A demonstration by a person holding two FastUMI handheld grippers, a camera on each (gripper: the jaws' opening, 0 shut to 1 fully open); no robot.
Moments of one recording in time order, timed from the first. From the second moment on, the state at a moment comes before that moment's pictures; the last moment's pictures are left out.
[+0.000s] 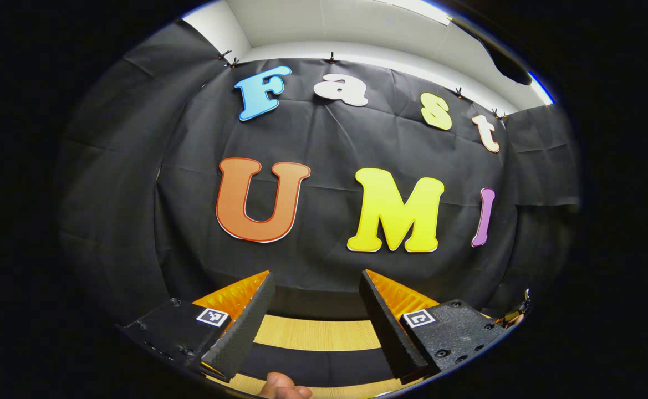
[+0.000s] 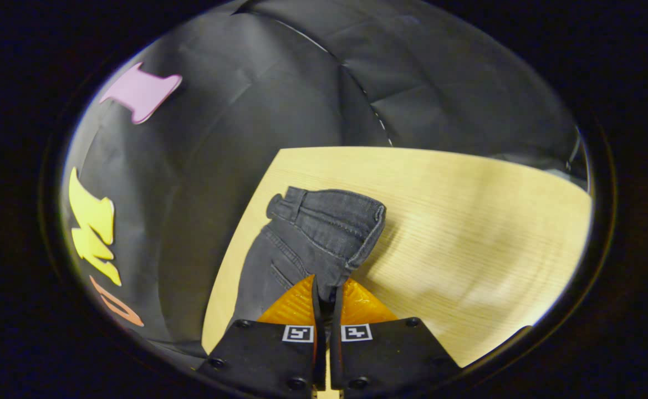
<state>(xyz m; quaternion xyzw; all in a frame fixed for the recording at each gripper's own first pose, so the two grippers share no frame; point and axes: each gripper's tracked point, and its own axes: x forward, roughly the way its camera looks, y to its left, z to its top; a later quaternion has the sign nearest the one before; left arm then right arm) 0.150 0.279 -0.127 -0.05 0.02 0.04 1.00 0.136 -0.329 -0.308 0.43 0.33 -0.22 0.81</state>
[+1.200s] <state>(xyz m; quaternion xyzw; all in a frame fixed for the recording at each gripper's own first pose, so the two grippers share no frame) 0.104 0.322 -0.131 -0.05 0.02 0.13 0.99 0.146 -0.255 -0.205 0.02 0.21 -0.02 0.98</state>
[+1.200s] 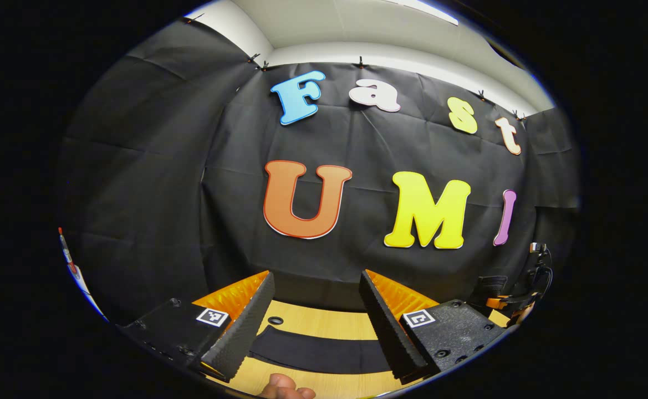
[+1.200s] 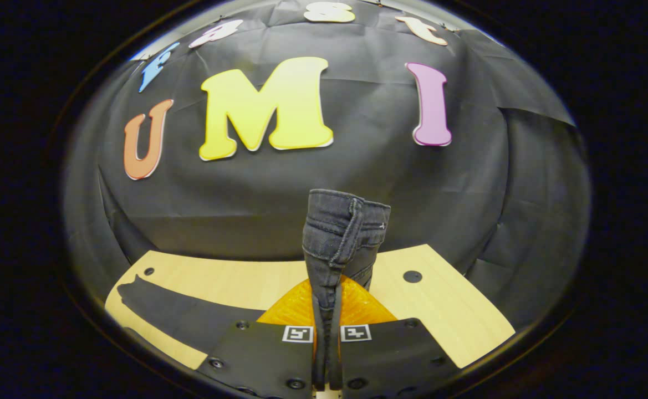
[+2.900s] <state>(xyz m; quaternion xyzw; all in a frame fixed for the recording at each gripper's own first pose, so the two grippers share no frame) 0.075 0.350 -0.133 -0.07 0.01 0.18 0.98 0.119 -0.263 -0.247 -0.09 0.37 0.20 0.90</state>
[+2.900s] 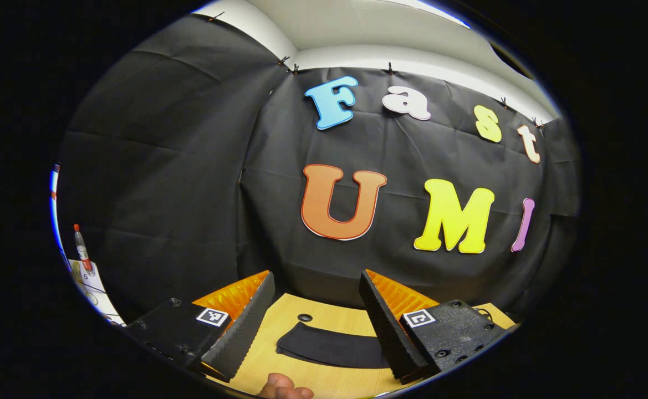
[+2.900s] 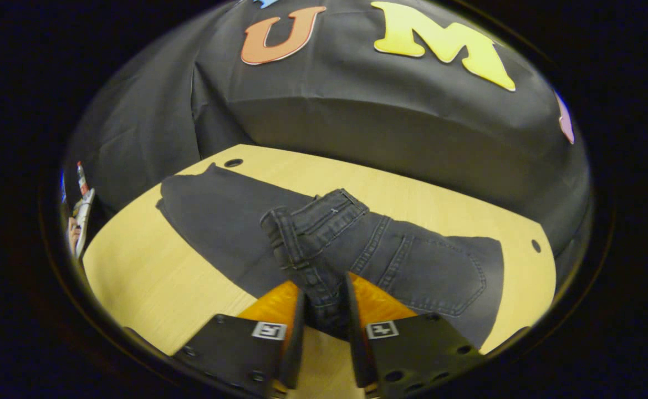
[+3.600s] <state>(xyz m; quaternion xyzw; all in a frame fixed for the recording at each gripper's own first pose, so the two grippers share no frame) 0.087 0.322 -0.195 -0.33 0.07 0.18 0.92 0.155 -0.281 -0.091 -0.07 0.22 0.19 0.95</state>
